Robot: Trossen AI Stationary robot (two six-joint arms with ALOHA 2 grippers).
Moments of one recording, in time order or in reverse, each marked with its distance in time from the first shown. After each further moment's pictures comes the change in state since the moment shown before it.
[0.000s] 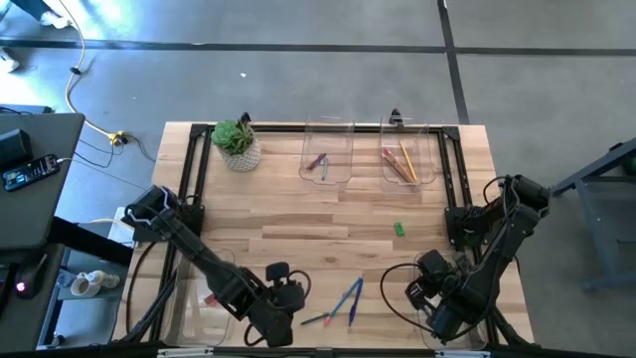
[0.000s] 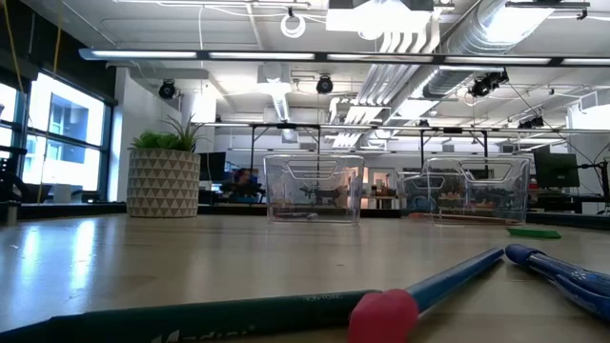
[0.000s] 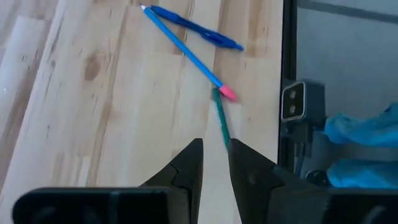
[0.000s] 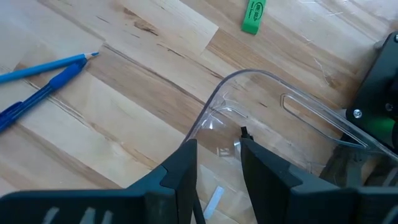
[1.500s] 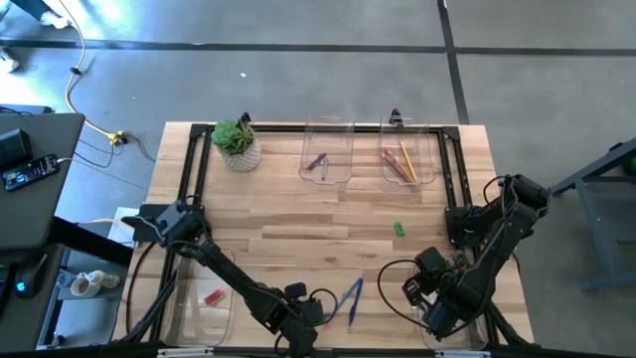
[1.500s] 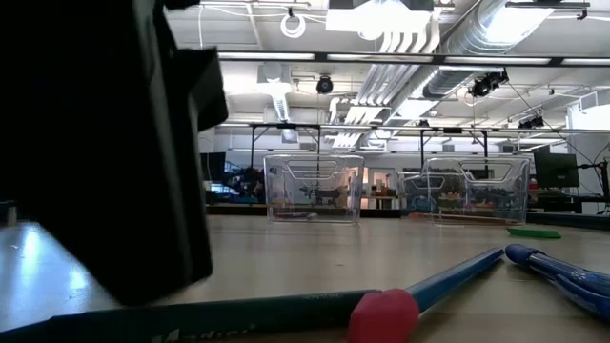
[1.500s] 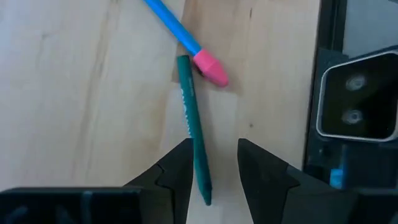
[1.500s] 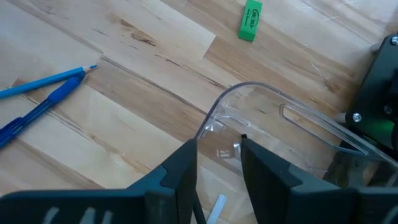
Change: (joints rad) left arm 0.037 0.321 0.000 0.281 0.138 -0.058; right arm -0.027 0.001 0.000 -0.006 0.008 0.007
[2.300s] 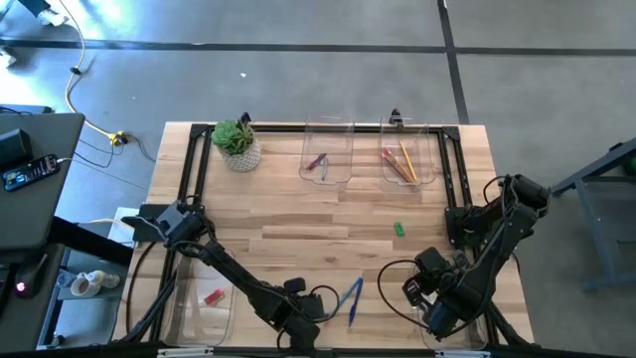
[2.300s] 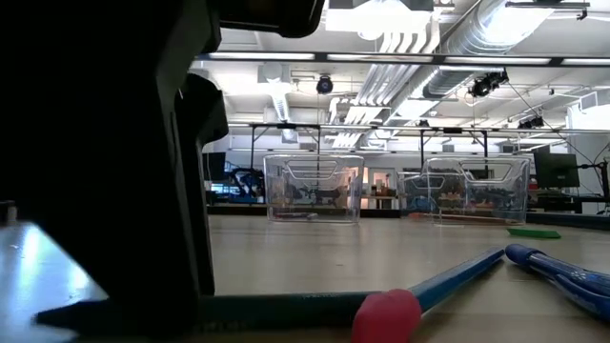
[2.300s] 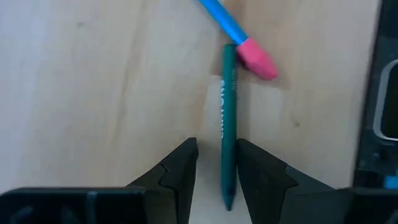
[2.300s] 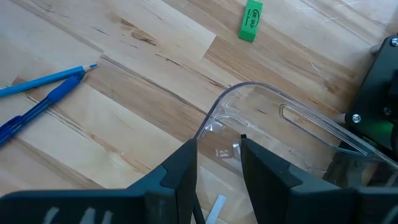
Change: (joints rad) left arm 0.025 0.039 0.005 -0.081 -0.020 0.000; right arm 0.000 0.000 0.000 0.000 0.000 -0.007
